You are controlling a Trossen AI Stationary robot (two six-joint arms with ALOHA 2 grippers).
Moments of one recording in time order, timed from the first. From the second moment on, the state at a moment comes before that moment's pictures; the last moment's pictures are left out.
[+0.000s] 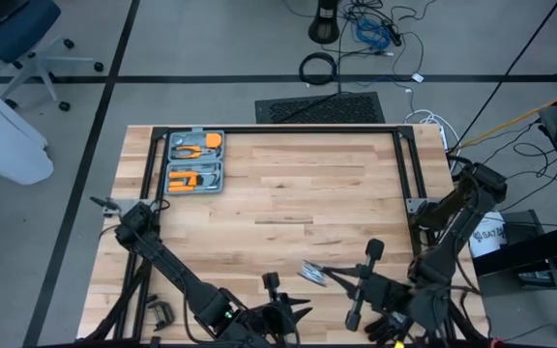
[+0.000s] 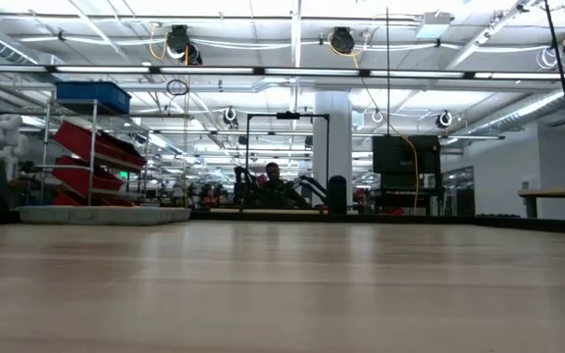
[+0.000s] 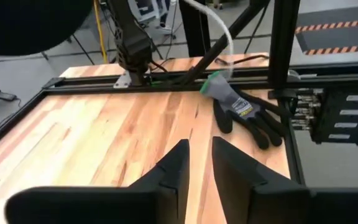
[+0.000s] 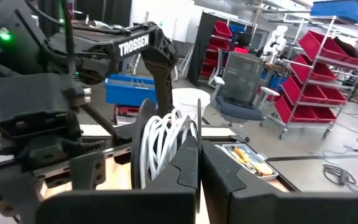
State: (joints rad) left arm -0.70 2.11 1.92 -0.36 -0.88 -0.28; right arm 0.91 1.53 1.24 0.22 1.28 -0.07
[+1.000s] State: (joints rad) left arm -0.75 2.22 1.92 0.18 -0.61 -0.02; right arm 1.03 1.49 1.24 0.39 1.22 -0.21
